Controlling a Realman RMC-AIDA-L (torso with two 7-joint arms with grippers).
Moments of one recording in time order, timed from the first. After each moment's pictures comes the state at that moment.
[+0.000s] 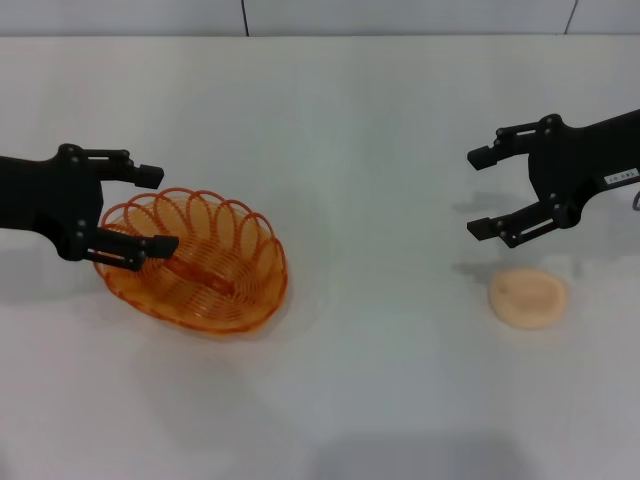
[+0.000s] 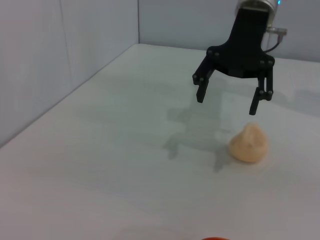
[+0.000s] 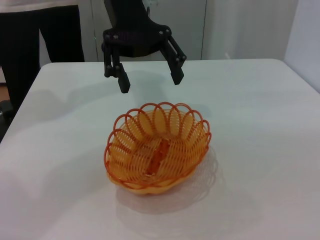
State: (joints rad) left arm -0.56 -1.90 0.75 0.81 2.13 1.76 -1.38; right arm 0.73 1.93 -0.97 -0.79 -2.06 -1.58 1.38
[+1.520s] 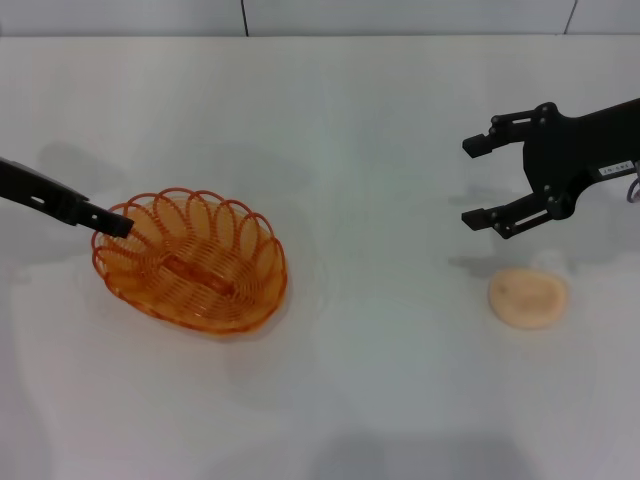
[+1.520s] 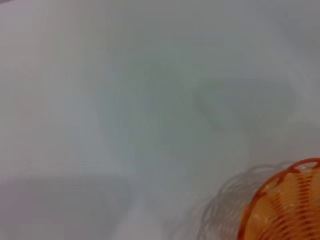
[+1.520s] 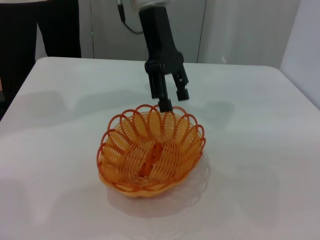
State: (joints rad) left arm -0.67 -1.97 0.84 0.97 2.64 1.51 -2.22; right arm 0.71 1.96 -0.98 -0.87 -2.06 -1.57 1.38
